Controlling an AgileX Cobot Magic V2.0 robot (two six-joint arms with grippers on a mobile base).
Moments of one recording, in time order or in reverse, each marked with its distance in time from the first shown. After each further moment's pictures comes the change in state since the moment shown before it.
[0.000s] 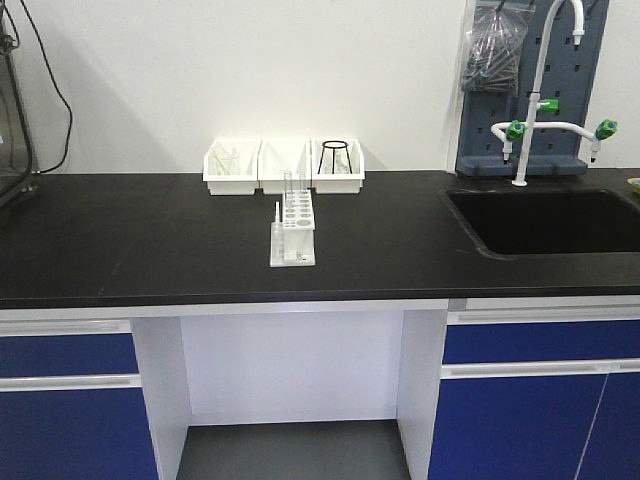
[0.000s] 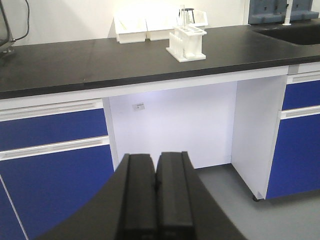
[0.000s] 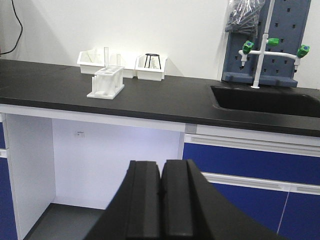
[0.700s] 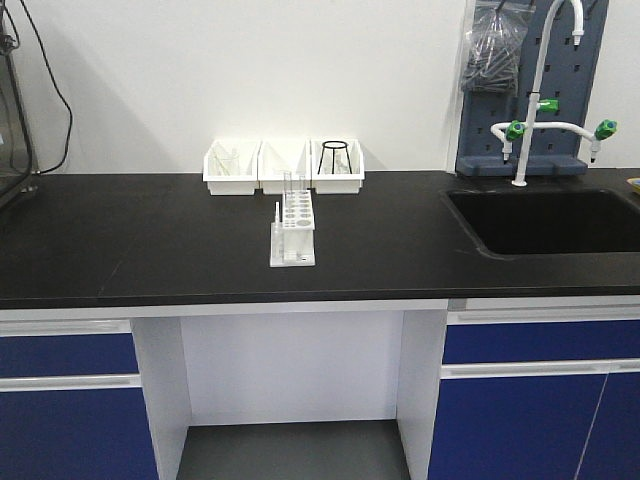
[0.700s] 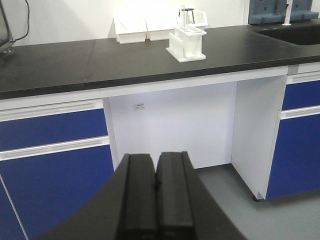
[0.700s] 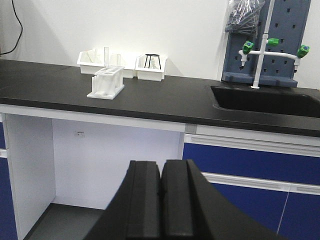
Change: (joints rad) left arm 0.000 0.000 0.000 0.000 0.000 0.000; right arm 0.000 0.000 0.000 0.000 0.000 0.000
